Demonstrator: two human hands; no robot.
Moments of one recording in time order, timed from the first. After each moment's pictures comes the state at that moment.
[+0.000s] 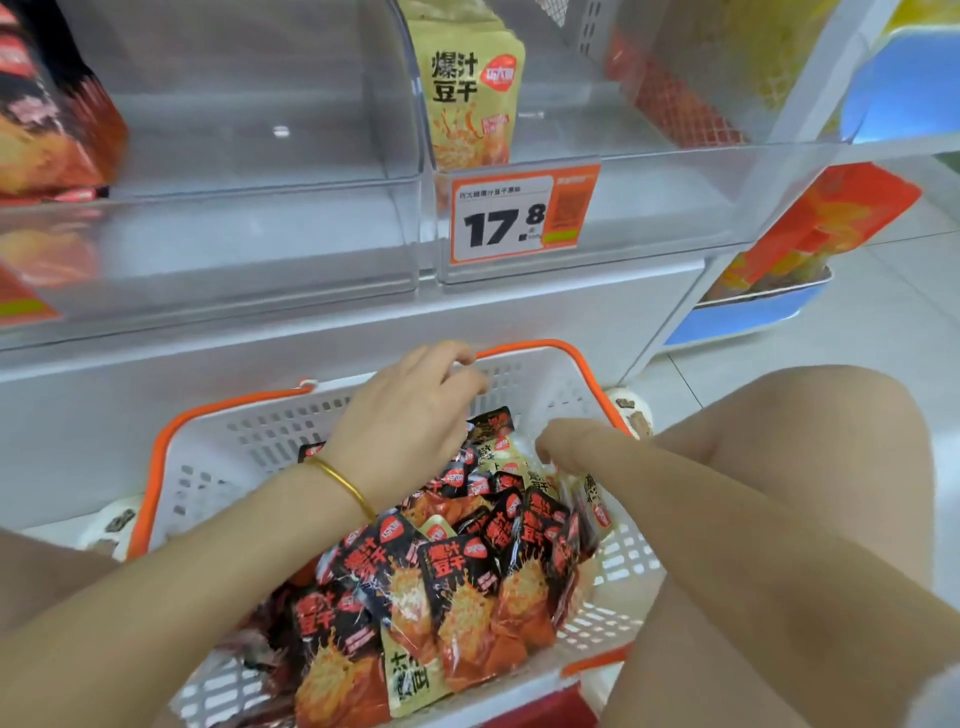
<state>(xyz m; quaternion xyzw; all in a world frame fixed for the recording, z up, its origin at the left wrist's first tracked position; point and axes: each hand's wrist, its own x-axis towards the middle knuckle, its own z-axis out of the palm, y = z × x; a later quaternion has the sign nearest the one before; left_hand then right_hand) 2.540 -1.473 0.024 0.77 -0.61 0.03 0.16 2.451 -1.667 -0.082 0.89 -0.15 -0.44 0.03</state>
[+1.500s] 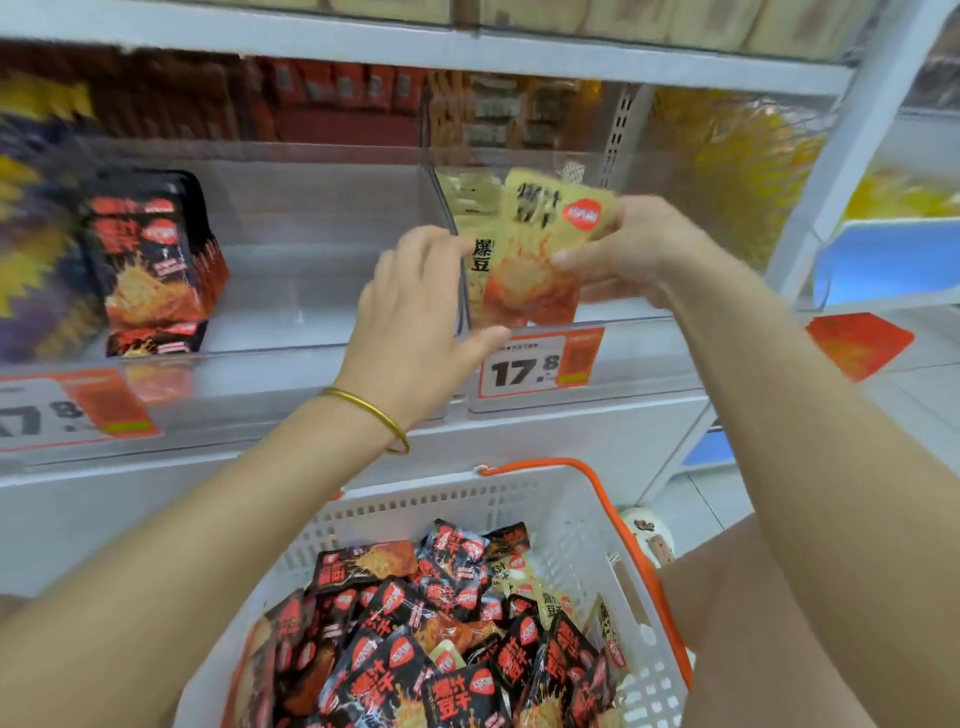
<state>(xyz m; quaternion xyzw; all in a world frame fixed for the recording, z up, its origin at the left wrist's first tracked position) 2.594 -1.514 0.137 0.83 -0.45 0.16 0.29 2.530 -1.705 0.190 0.81 -0.27 0.15 -0.51</state>
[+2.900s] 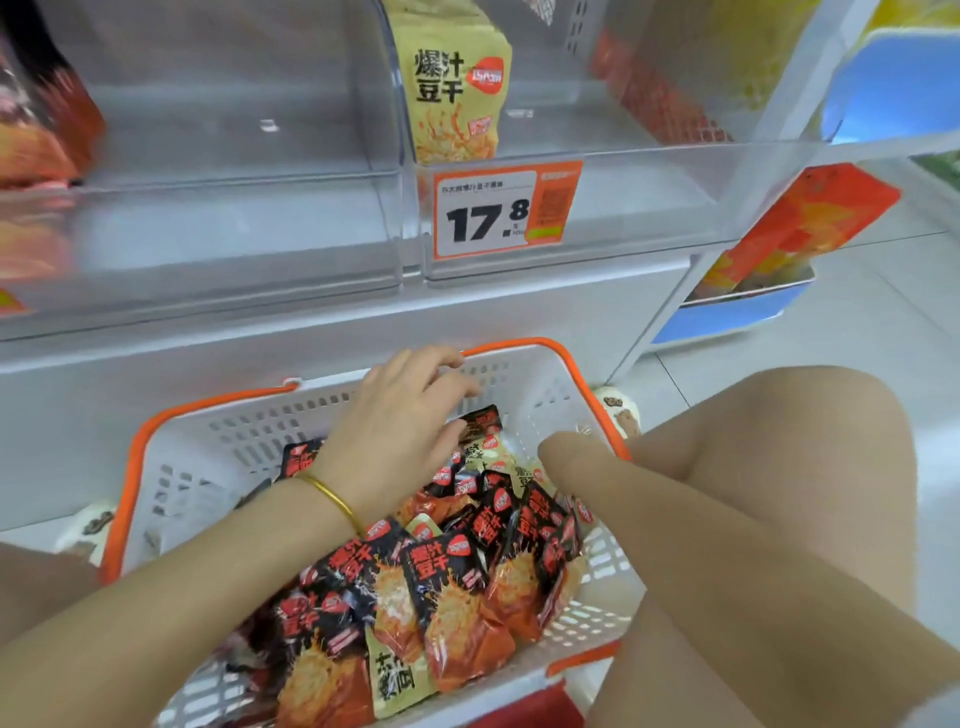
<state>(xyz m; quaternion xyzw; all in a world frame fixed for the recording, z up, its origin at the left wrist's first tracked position) 2.529 -1.473 0.013 0.79 -0.59 0.02 0.19 2.434 -1.648 -0.072 0.86 -0.31 -0.42 -0.03</state>
